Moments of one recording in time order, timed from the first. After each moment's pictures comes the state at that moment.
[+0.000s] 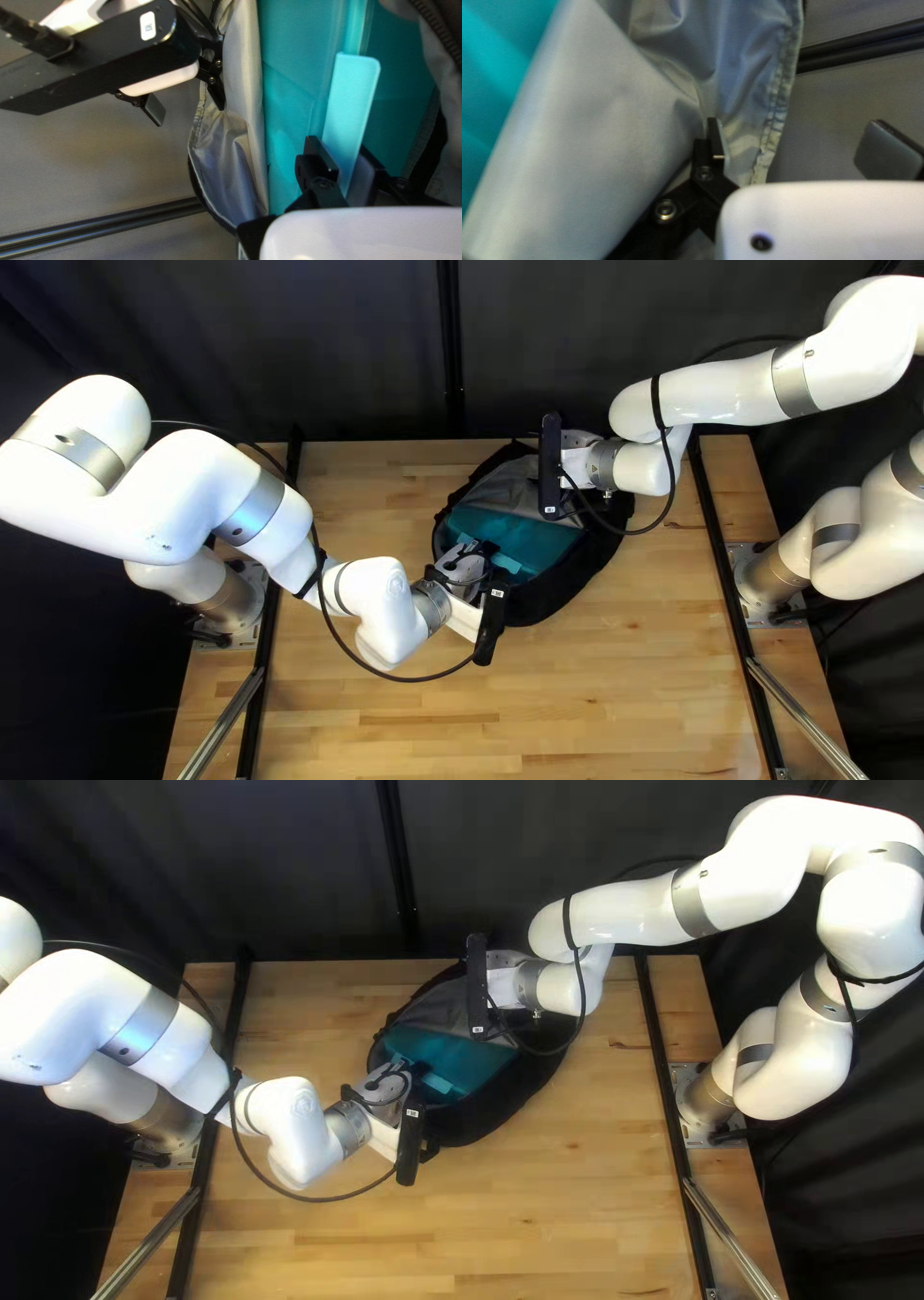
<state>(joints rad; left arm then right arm) 0.40 0.17 -0.71 0.76 1.62 1.02 -1.00 -0.35 -0.01 -0.06 0.73 -2.12 0.31 1.31</state>
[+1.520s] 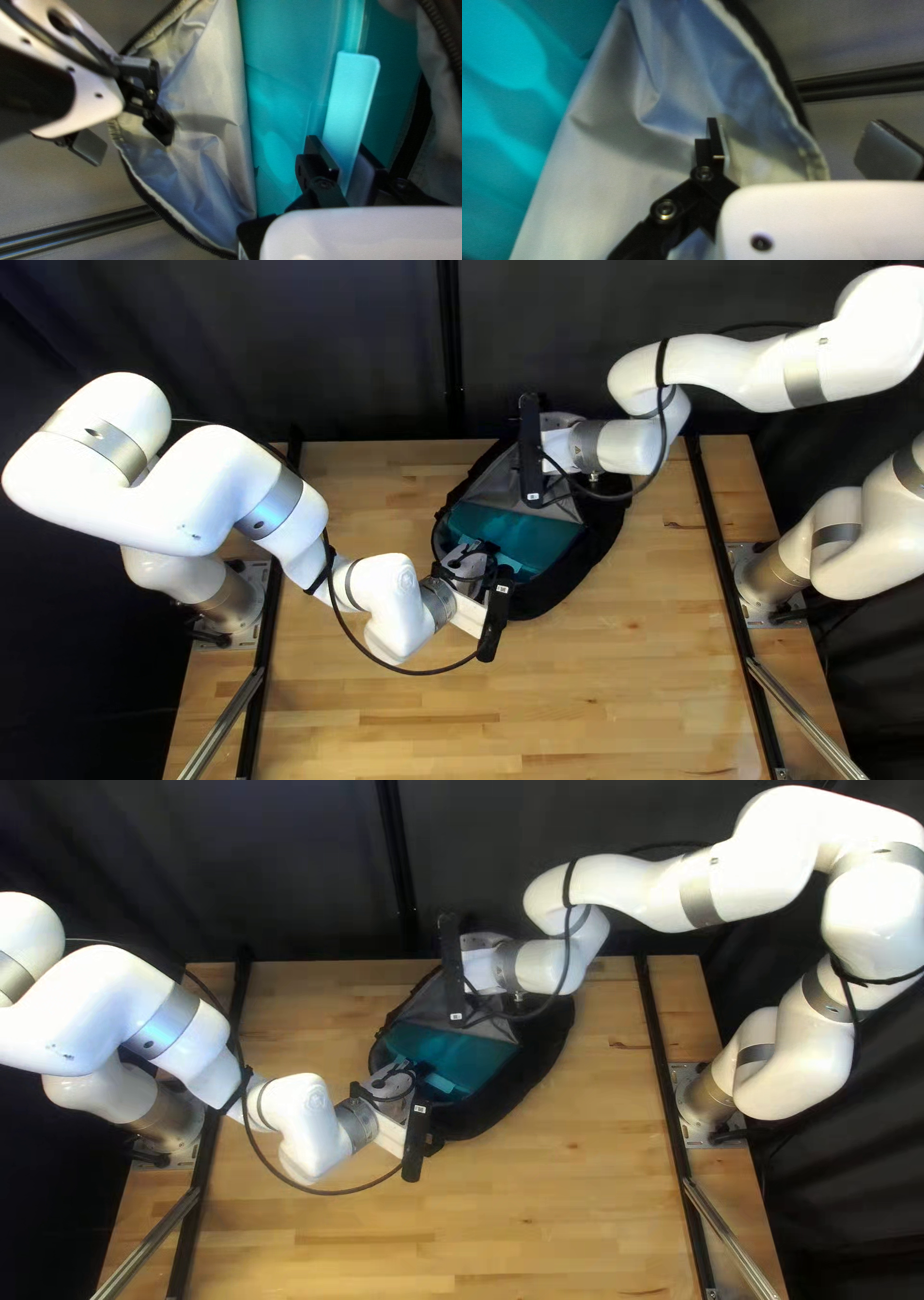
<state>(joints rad) 0.43 0.18 -0.69 0.77 1.61 0.97 -0.99 -0.34 -0.06 -0.06 0.80 -1.72 0.24 0.87</state>
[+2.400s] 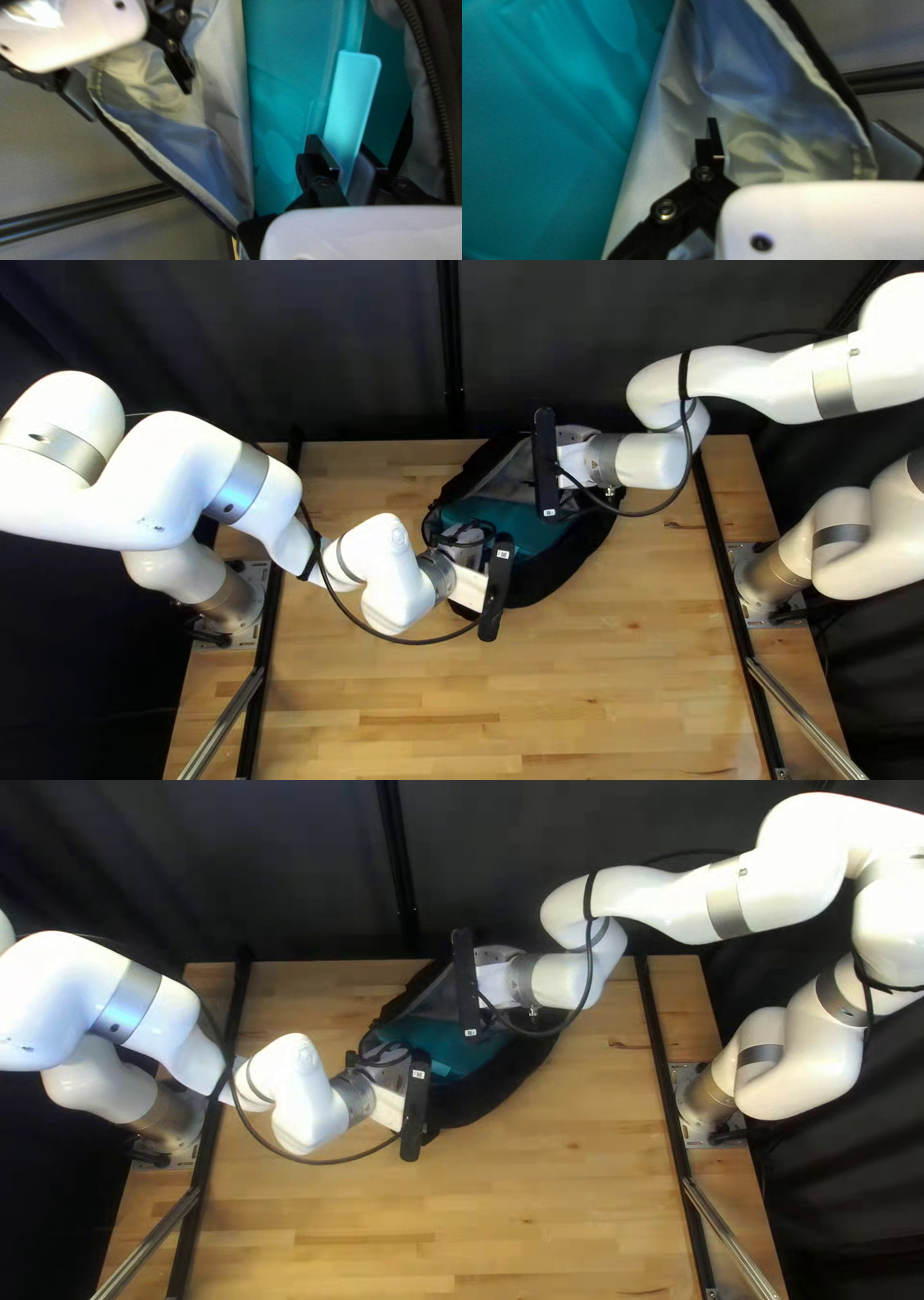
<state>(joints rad) 0.50 0.04 -0.66 0.75 1.43 0.79 -0.87 -0.32 -0.16 -0.03 0.71 -1.64 0.26 0.80</state>
